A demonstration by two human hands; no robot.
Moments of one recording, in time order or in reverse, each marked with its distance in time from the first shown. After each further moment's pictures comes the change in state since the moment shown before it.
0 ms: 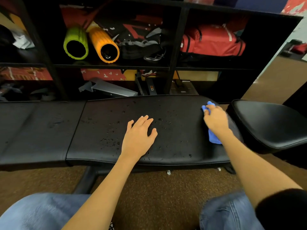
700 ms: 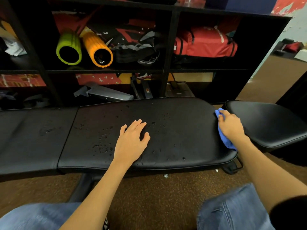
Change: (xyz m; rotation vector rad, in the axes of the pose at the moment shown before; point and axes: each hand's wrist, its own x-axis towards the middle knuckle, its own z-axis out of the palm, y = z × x) left_hand 0.002 -0.001 0.002 -0.017 0.008 0.003; right_hand -0.004 0.066 -0.031 -0.021 -0.049 0.111
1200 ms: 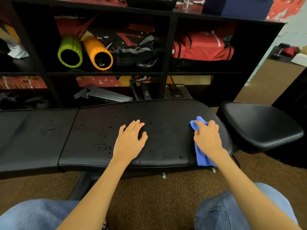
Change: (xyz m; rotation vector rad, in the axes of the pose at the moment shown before) left_hand -0.001 0.002 0.000 0.007 0.009 0.009; right_hand -0.086 -0.067 0.008 -0.138 0.018 -0.161
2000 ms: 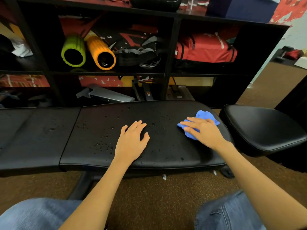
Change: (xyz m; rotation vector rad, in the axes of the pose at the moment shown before) left_hand 0.000 0.001 -0.002 -0.023 0.003 -0.012; right_hand 0.041 0.016 -0.001 0.035 -0.156 -0.468
